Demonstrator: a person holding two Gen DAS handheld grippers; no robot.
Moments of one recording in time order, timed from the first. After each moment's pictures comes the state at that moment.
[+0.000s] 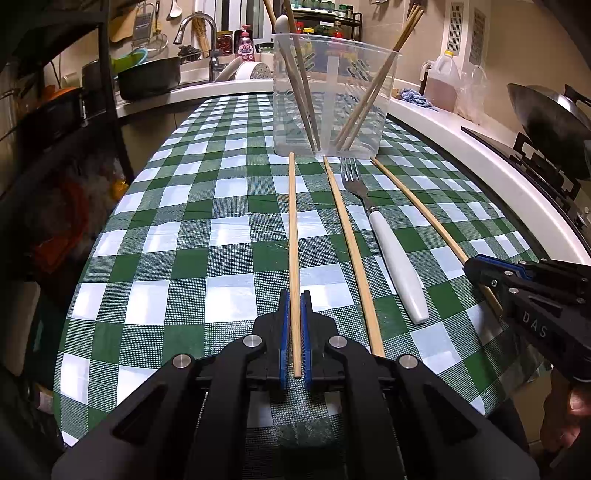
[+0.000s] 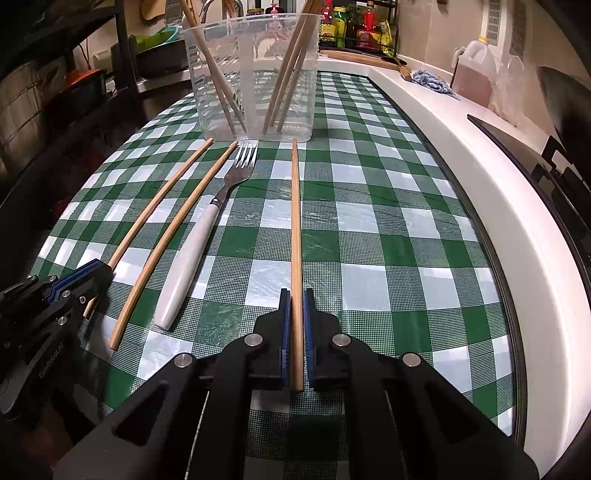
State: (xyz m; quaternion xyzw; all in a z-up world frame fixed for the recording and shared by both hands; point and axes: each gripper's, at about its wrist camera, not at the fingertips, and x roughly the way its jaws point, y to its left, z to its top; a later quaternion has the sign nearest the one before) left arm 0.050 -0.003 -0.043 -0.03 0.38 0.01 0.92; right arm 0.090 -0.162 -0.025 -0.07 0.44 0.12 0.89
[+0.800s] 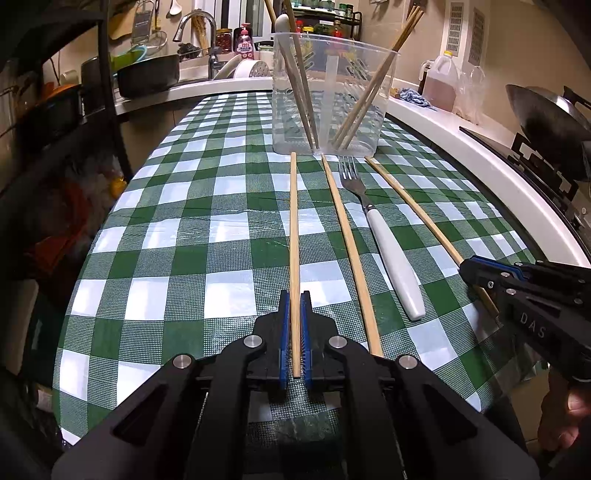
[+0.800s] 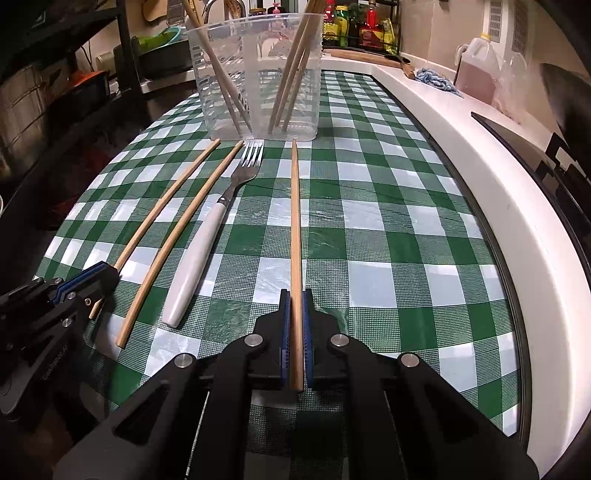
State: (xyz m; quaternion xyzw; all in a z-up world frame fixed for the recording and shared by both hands) left arm 0.047 -0.001 -0.042 -0.04 0.39 0.01 0.92; right arm 0.088 -0.162 -0.024 -0.06 0.44 0.13 0.89
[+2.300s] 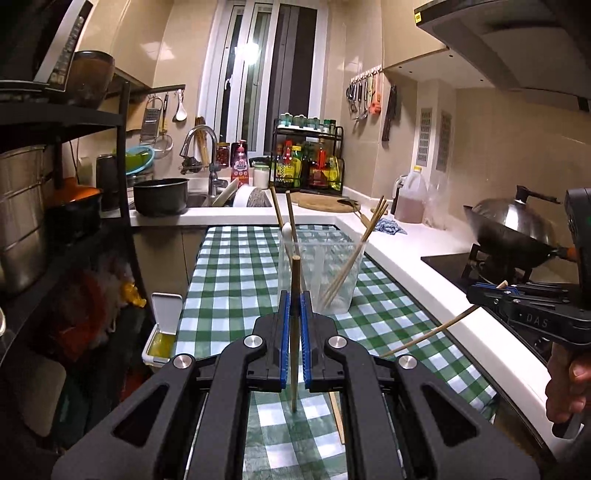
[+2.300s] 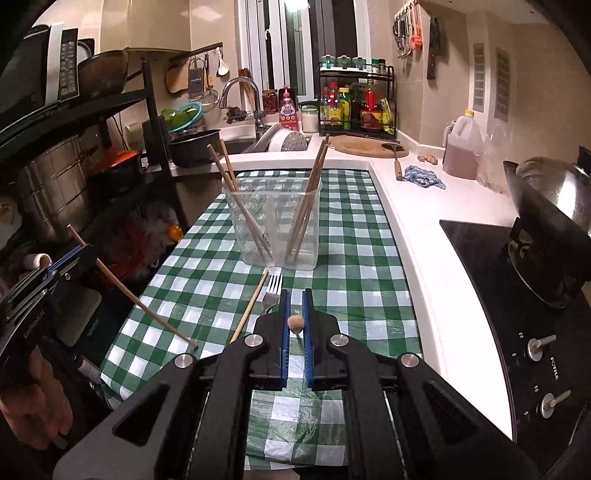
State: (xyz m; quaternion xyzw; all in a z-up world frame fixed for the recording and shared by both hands) left arm -0.006 0.025 0.115 -0.04 0.19 -0.02 0.98; right arm 0.052 -0.187 0.137 -0.02 0.32 0.16 0.93
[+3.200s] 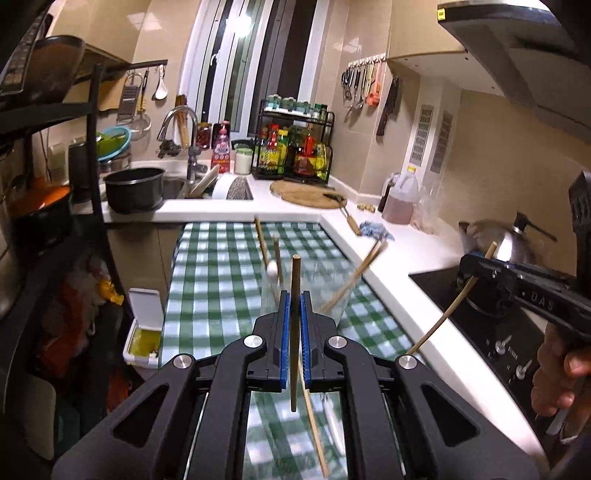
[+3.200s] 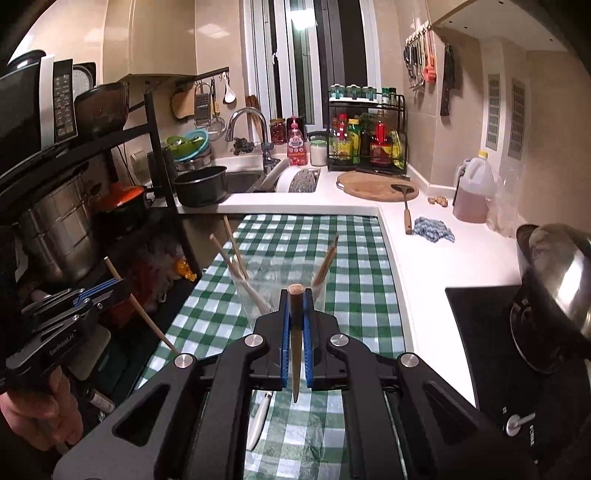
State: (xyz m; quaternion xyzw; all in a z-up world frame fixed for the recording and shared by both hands) left arm 0.079 0.044 0.184 -0.07 0.24 -0.06 0.97; right arm 0.118 -0.171 0.226 -0.02 0.29 0.18 0.94
